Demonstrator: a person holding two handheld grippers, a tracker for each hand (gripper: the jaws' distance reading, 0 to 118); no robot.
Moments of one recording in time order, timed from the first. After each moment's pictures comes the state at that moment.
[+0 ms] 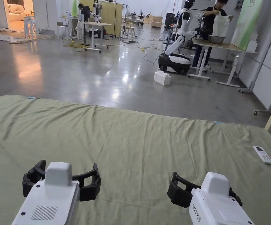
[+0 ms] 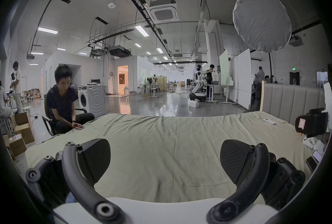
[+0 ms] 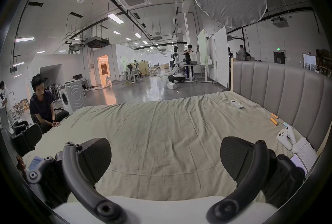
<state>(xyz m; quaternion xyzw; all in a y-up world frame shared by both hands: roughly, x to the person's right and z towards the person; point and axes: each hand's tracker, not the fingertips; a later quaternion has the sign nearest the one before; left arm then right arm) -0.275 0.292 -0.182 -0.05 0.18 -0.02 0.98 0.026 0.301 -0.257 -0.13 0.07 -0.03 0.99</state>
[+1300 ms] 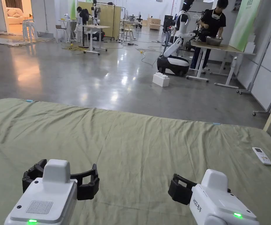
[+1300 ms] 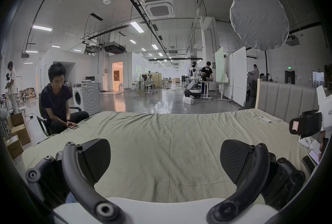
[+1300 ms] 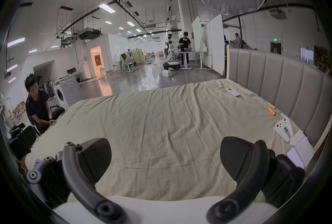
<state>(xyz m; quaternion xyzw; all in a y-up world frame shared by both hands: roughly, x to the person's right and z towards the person) -0.286 0.299 -0.193 -0.06 0.16 -0.01 0.99 0.033 0.306 -0.277 -0.20 0.06 -0.05 0.98</state>
